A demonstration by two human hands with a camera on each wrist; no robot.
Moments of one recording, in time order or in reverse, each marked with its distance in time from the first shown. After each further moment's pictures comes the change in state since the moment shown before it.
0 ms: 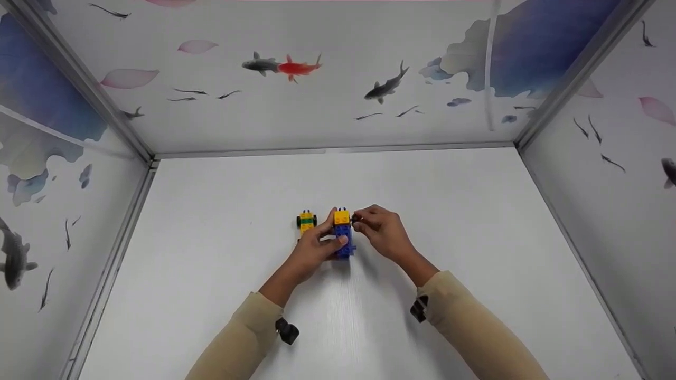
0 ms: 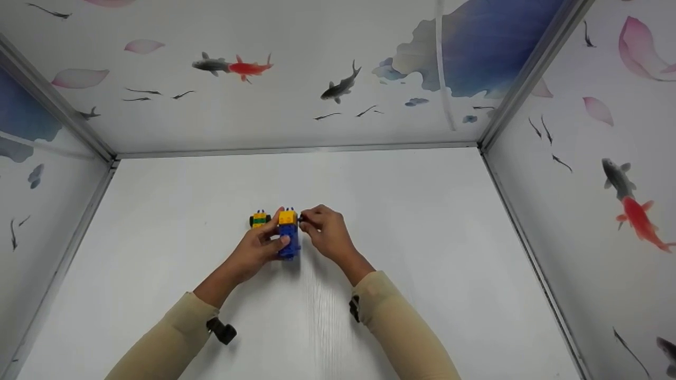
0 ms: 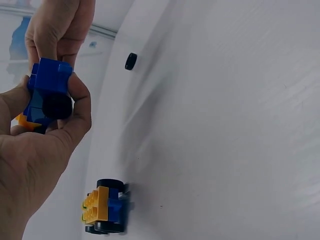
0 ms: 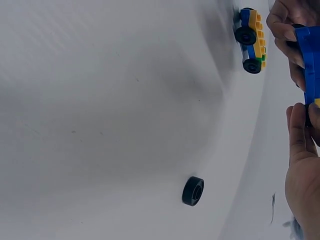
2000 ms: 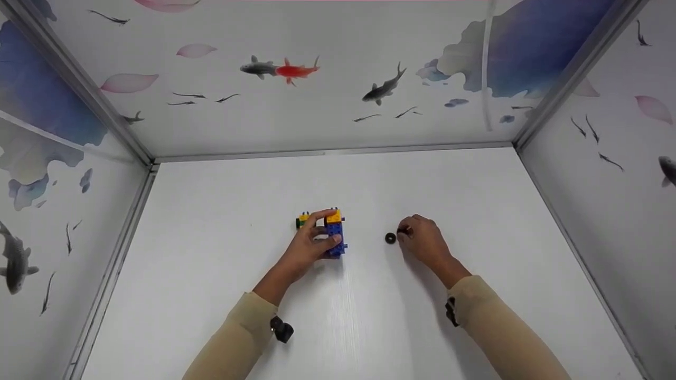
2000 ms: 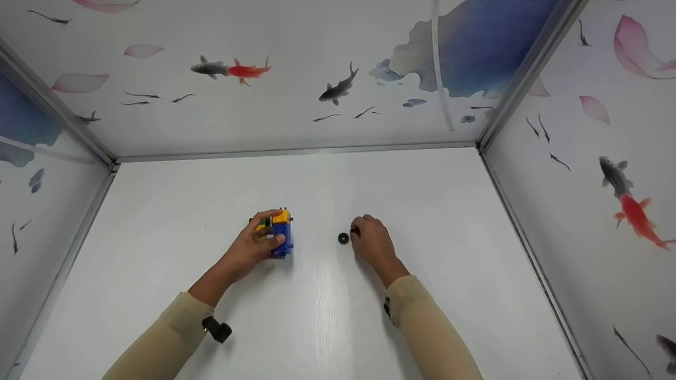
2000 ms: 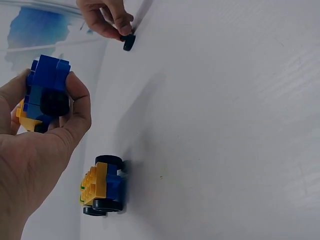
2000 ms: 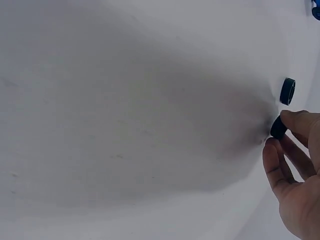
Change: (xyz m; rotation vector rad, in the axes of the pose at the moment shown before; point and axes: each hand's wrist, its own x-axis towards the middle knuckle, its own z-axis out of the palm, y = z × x) left_hand 0.003 -0.003 -0.014 -0.010 0.030 0.009; right_hand -0.027 0.070 -0.059 -0.502 0.053 0.140
